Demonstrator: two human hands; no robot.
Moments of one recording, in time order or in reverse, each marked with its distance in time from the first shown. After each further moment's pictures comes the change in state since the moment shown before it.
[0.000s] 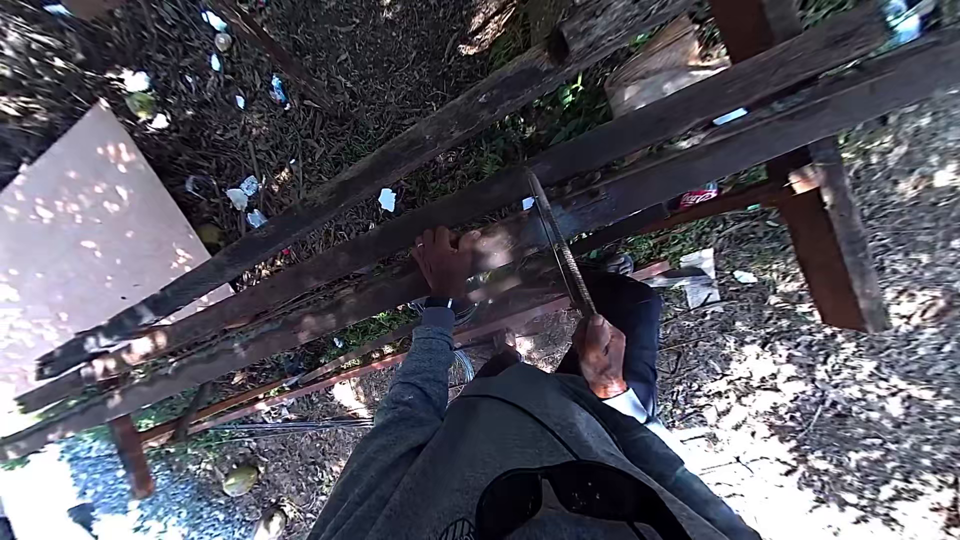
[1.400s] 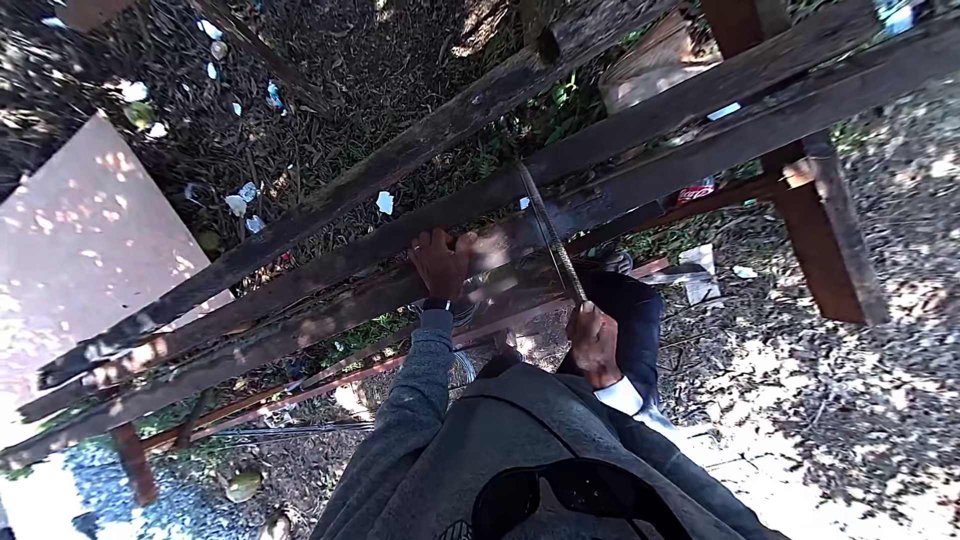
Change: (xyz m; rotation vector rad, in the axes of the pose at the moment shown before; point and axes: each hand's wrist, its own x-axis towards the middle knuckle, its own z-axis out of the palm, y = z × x) left_hand 0.006 0.003 0.005 0.006 -0.002 -0.015; right_hand 0.016 -0.010 0.009 -0.083 0.003 0.002
